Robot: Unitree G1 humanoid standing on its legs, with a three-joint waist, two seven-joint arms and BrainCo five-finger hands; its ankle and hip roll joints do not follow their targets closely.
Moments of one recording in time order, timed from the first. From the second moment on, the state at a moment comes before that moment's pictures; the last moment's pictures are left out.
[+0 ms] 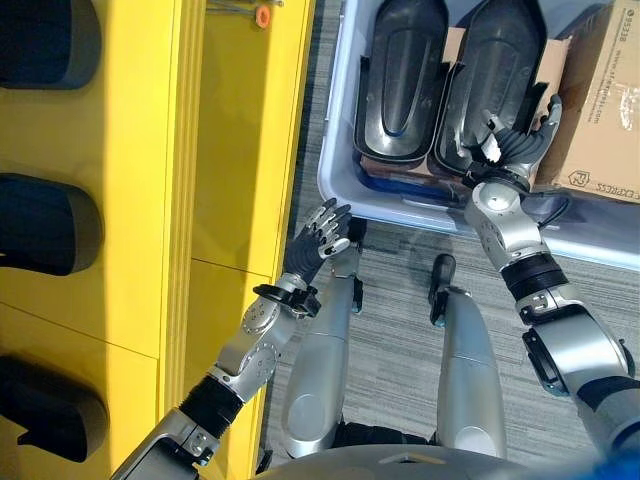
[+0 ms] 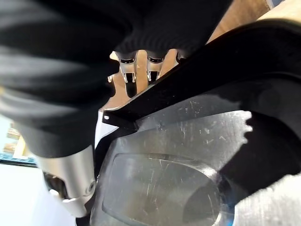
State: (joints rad) left arm -0.17 0.40 -0.49 0.05 -0.83 -0.21 0.01; right arm -0.82 -0.36 0.25 0.57 0.35 -0.08 -0.92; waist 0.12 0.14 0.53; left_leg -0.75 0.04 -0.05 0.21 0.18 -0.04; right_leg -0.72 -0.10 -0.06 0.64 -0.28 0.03
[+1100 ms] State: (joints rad) left arm -0.18 0.40 -0.50 0.05 -0.85 -0.21 0.01; right arm -0.89 -0.36 0.25 0.66 0.49 -0.13 -0.91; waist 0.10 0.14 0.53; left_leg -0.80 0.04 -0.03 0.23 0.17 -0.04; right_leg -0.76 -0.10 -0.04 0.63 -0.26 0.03
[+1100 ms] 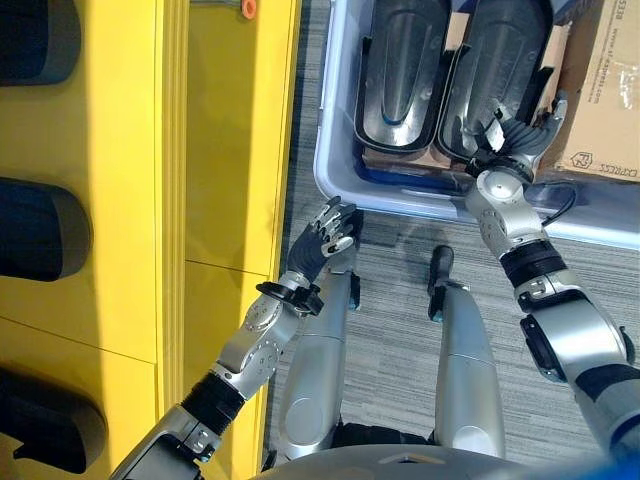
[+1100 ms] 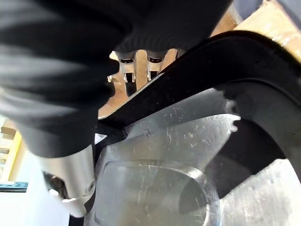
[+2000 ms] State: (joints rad) left arm -0.21 0.42 -0.49 0.04 -0.86 -0.16 0.00; right arm -1.07 -0.45 0.36 1.02 0.64 0.17 -0.79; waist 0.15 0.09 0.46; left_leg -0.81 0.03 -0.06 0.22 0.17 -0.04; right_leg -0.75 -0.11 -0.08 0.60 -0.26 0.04
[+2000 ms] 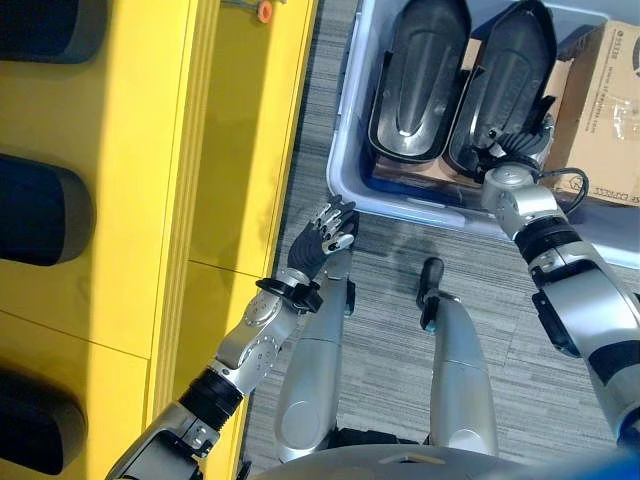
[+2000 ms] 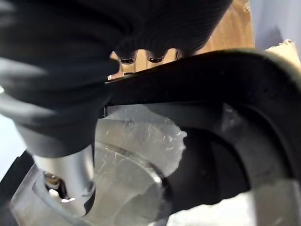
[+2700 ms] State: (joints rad) left arm -0.21 0.50 -0.47 0.04 -0.88 -0.13 -0.02; right arm -1.16 -0.54 0.44 1.17 0.54 0.33 -0.56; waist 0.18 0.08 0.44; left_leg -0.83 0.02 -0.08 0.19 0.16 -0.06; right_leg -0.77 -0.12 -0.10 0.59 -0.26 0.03
